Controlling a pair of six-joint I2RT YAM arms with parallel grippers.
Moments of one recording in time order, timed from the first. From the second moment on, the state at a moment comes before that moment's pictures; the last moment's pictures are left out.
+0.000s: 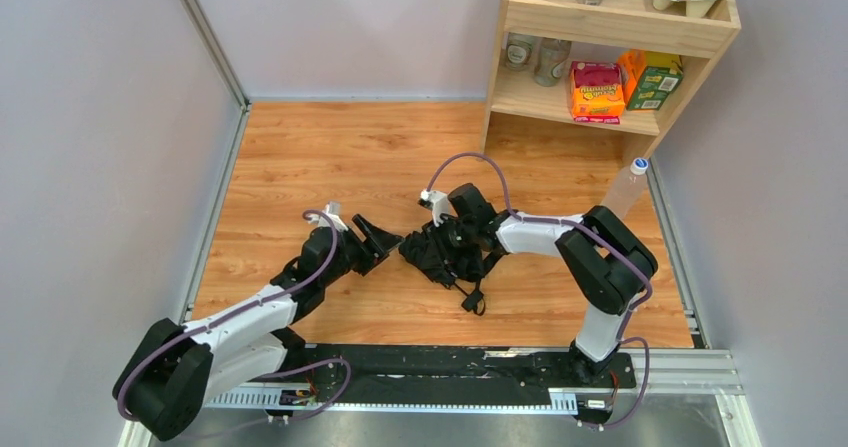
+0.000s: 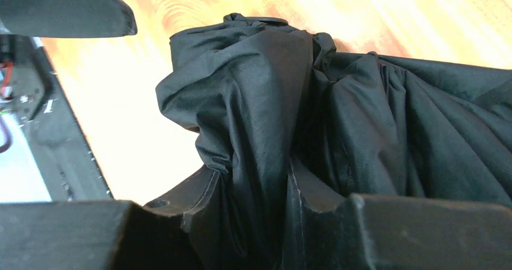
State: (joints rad) left arm -0.57 1.00 0.26 0.31 0.08 -1.16; right arm 0.75 1.78 0.92 0.00 -0.48 0.16
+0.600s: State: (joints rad) left arm -0.63 1.42 0.37 0.44 0.09 -1.34; right arm 0.65 1.89 0.94 0.11 -0.84 0.21
